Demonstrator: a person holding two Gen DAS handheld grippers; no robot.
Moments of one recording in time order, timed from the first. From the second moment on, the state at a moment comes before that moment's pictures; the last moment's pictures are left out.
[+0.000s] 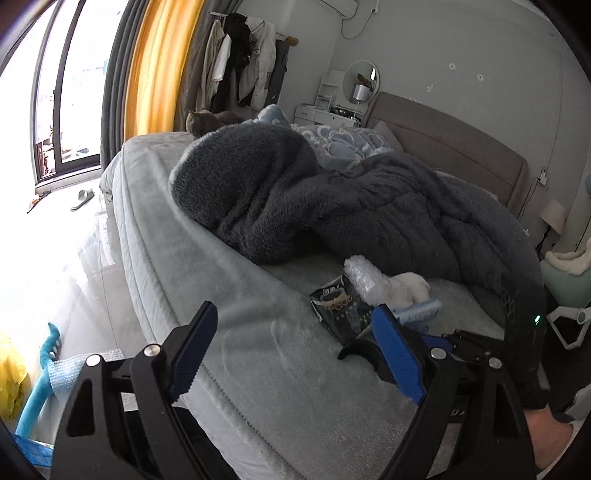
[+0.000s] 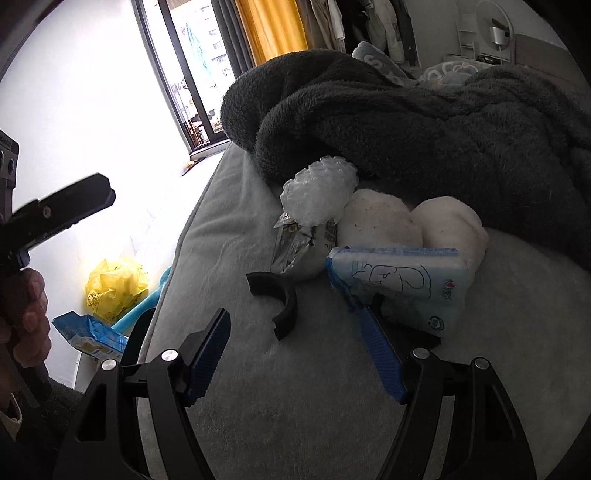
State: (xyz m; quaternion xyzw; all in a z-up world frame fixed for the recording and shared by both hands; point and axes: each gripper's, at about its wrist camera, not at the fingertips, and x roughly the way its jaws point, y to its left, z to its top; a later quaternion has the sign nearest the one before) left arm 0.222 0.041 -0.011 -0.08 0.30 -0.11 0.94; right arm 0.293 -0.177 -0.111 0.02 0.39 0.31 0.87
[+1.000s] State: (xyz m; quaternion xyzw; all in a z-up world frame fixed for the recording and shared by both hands) left arm 0.241 0.018 -0.044 -0.08 0.33 -0.13 0.93; right arm 0.309 -0.222 -0.108 0.09 0.39 0.33 0.86
